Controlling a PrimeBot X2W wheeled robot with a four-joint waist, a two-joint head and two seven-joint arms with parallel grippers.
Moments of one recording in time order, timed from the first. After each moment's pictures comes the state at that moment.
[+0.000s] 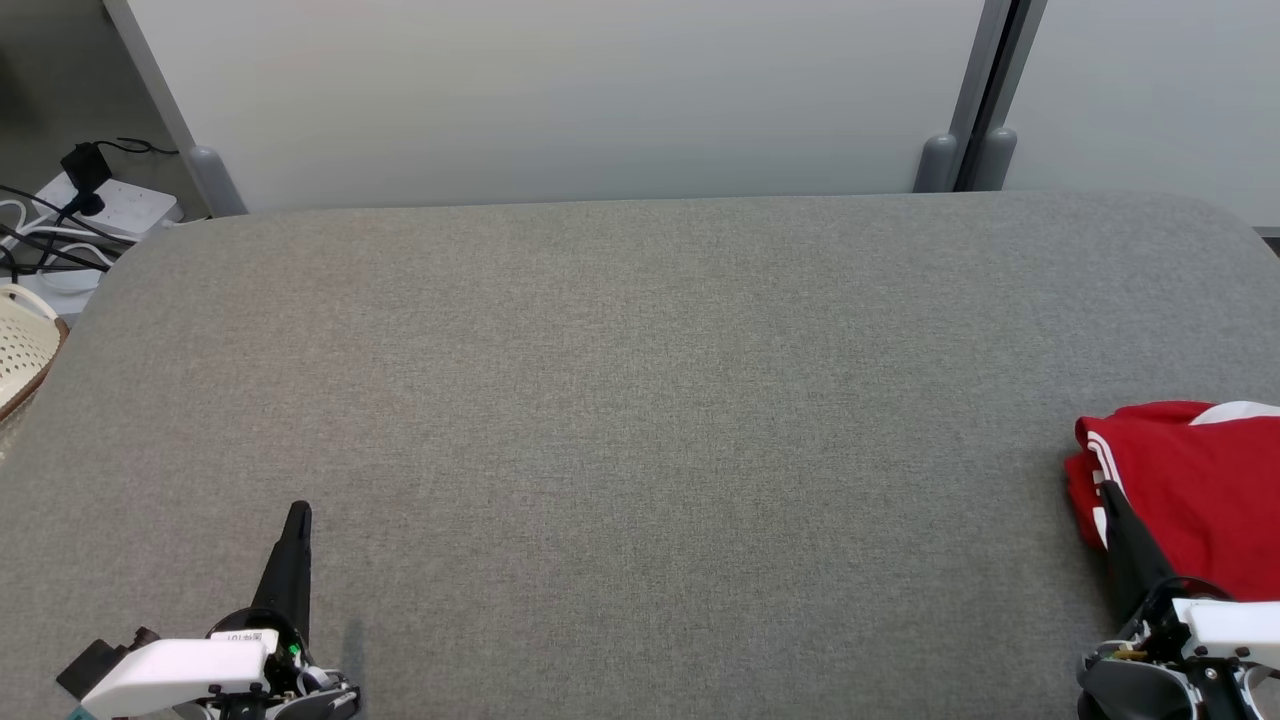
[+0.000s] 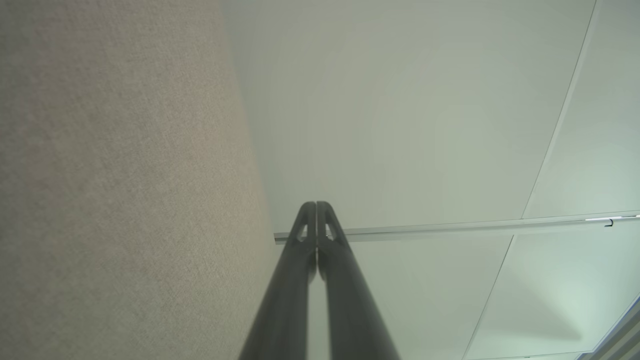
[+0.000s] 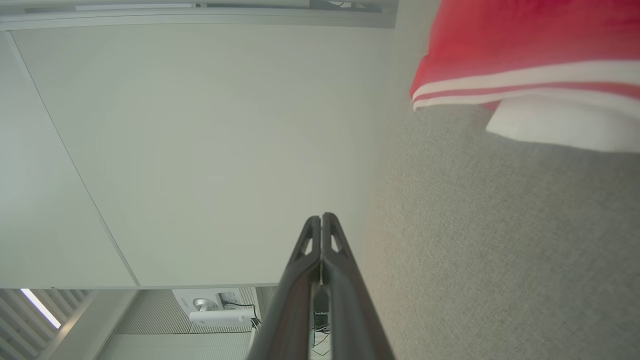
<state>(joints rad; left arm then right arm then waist) -0.05 0.04 0.08 0.27 -1.60 -0.13 0.11 -0.09 -0.04 -0.13 0.28 1.60 0.13 0.11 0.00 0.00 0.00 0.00</state>
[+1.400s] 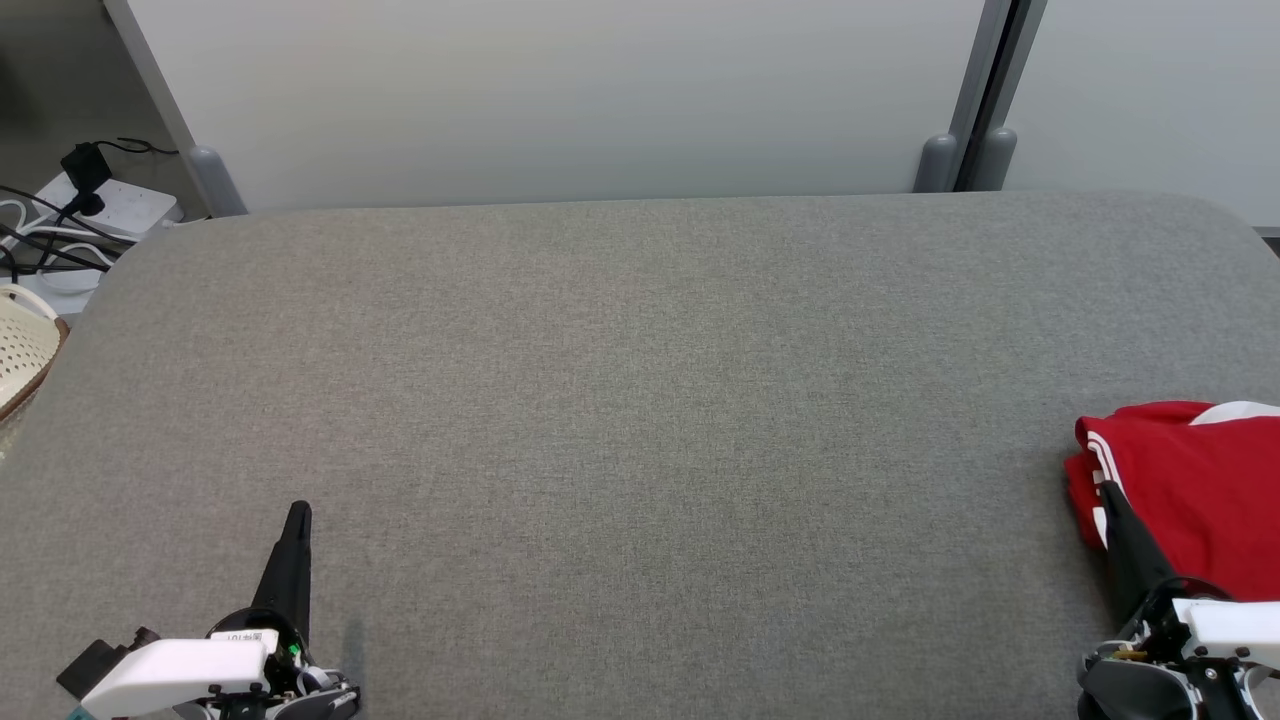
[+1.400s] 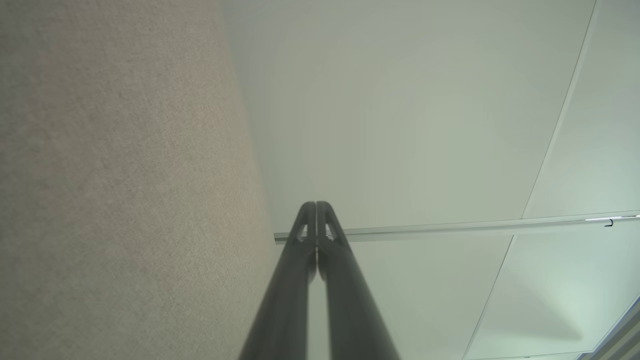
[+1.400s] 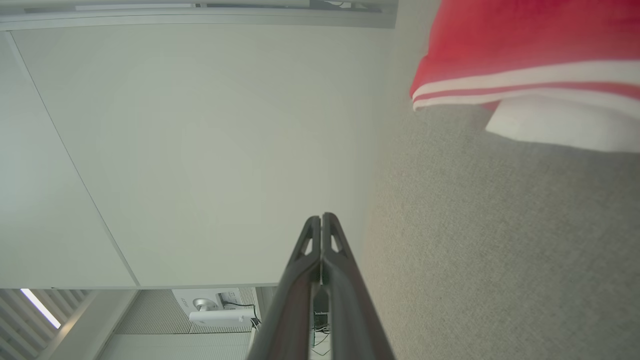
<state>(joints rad) -0.05 0.04 0.08 0.27 -1.60 -0.13 0.11 -0.09 -0.04 -0.13 0.28 1.60 0.13 0.11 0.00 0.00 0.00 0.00</state>
